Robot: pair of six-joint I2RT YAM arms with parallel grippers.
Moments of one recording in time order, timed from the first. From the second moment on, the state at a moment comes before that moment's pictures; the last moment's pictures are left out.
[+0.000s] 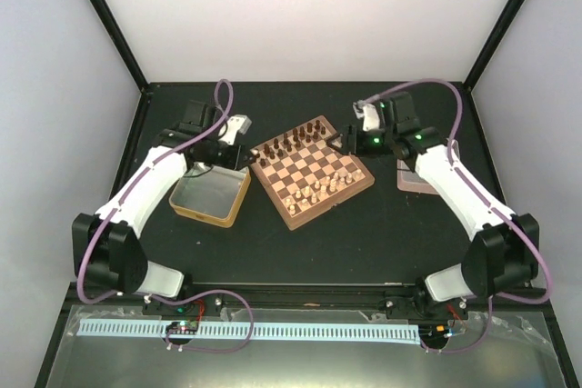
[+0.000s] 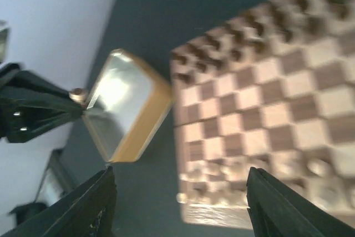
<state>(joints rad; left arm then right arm) -0.23 1.43 1.17 -0.76 0.46 -0.04 0.33 1.41 1.18 -0.55 -0.53 0.44</state>
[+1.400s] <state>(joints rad) -0.45 1.49 1.29 -0.37 0.99 -0.15 0.48 1.52 1.46 -0.60 -0.87 0.28</state>
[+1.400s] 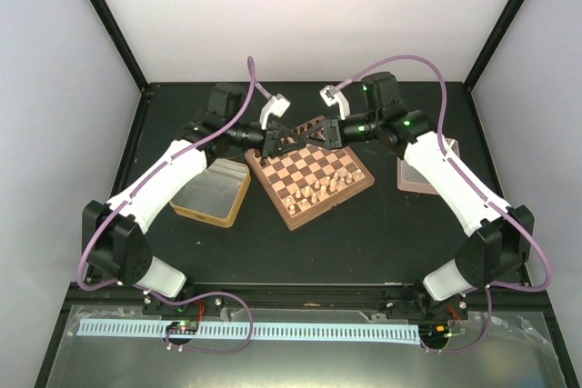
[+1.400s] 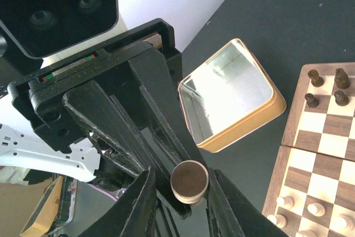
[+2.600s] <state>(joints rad) -0.46 1.47 1.29 -0.09 0.98 -0.43 0.46 1.51 1.49 -0.42 -0.85 0.55</state>
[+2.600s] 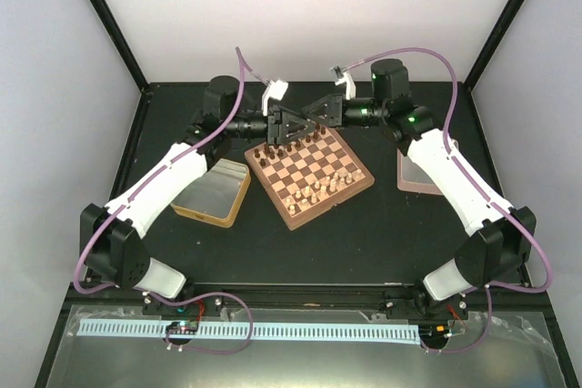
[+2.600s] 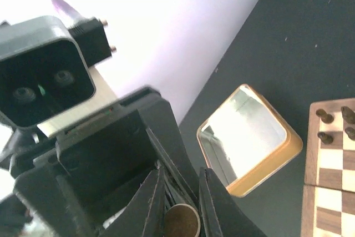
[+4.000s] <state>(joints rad) -0.51 1.47 1.14 0.50 0.63 -0.91 0.41 1.47 1.31 0.12 -0.71 1.56</state>
